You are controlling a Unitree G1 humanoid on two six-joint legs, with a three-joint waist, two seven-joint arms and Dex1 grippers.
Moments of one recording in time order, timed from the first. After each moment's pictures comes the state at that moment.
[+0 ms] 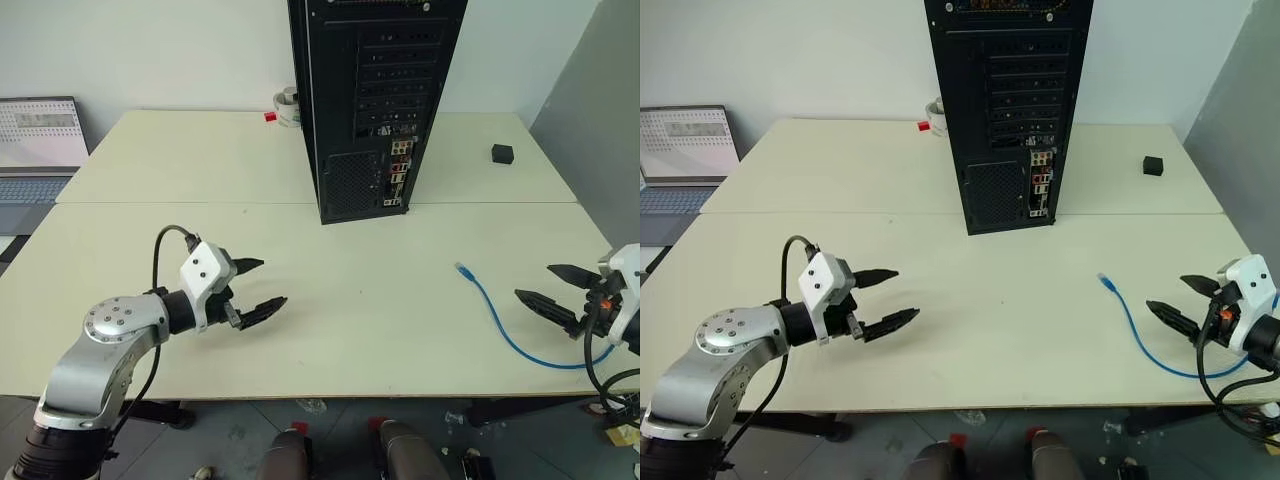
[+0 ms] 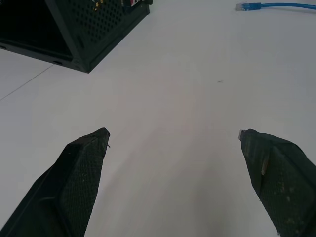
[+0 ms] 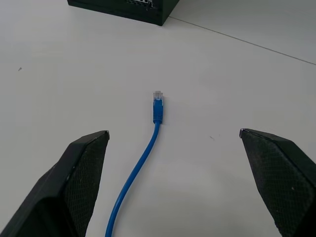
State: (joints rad) left arm -0.10 0.76 0.12 -0.35 -0.41 0.47 -0.86; right arm 0.08 -0.87 -0.47 -0.22 0.55 0.54 0.84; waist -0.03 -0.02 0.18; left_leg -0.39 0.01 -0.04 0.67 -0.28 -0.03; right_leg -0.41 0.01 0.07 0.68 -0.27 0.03
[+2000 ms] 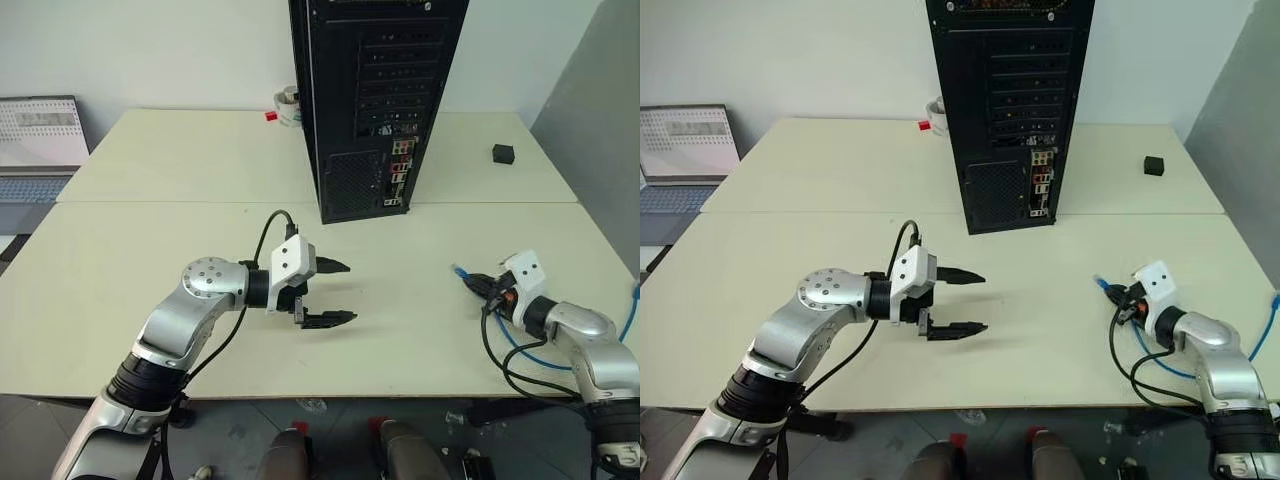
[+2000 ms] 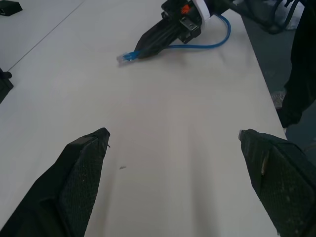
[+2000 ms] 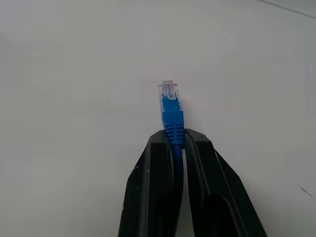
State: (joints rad) left arm -0.47 0.62 -0.23 -0.17 -0.35 0.40 -1.11; right arm -0.18 -0.65 -0.08 0.01 0.25 0.32 0.74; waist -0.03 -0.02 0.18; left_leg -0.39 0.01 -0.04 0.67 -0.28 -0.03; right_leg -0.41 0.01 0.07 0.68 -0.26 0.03
